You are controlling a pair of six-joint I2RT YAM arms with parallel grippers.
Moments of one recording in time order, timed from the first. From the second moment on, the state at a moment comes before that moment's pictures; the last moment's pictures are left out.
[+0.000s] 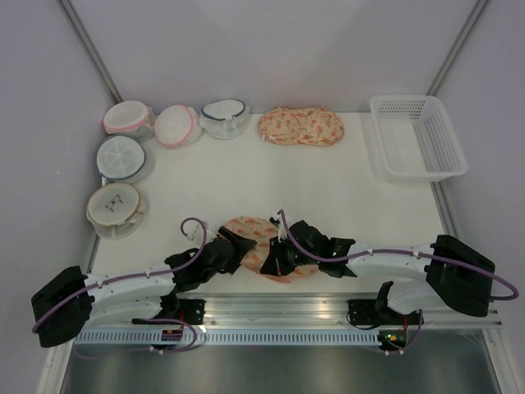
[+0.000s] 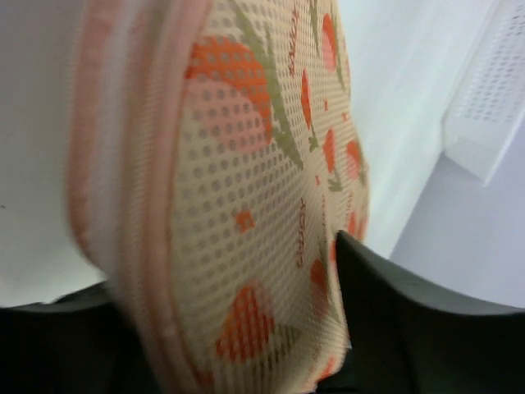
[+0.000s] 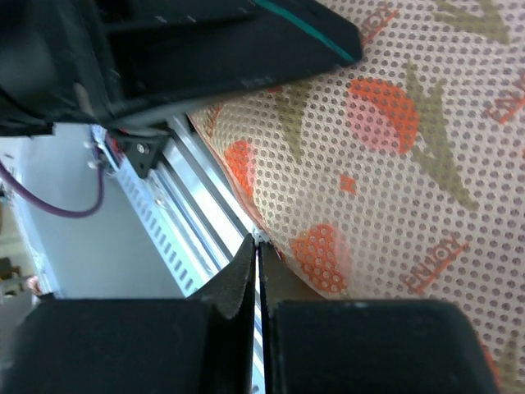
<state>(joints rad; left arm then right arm) -1.03 0.97 0.26 -0.02 -0.39 -1.70 1.09 1.34 0.56 0.19 -0.22 0.77</state>
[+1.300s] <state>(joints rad) -0.74 0.98 0.49 -0.15 -0.33 -1.19 1.10 1.28 0.68 -0.57 0.30 0.74</state>
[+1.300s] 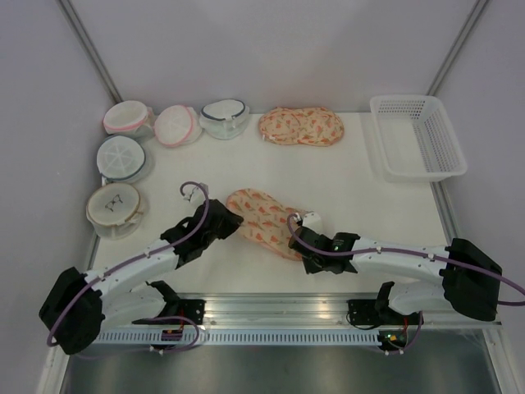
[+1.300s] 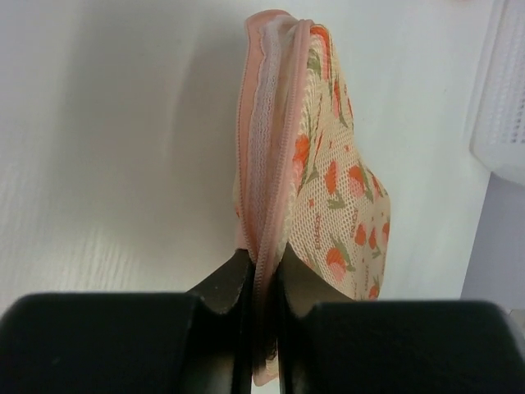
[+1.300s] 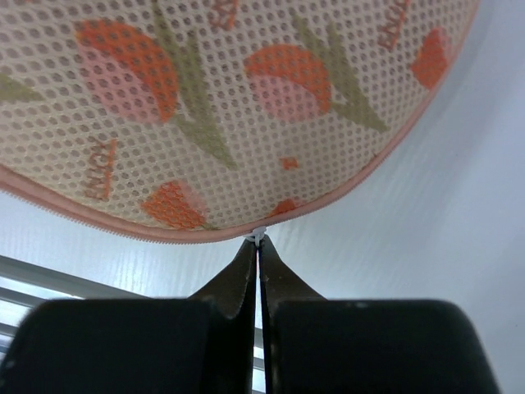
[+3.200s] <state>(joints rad) -0.90 1.01 0.22 0.28 -0.09 -1.48 1.10 1.37 0.68 0.03 -0.26 0.66</state>
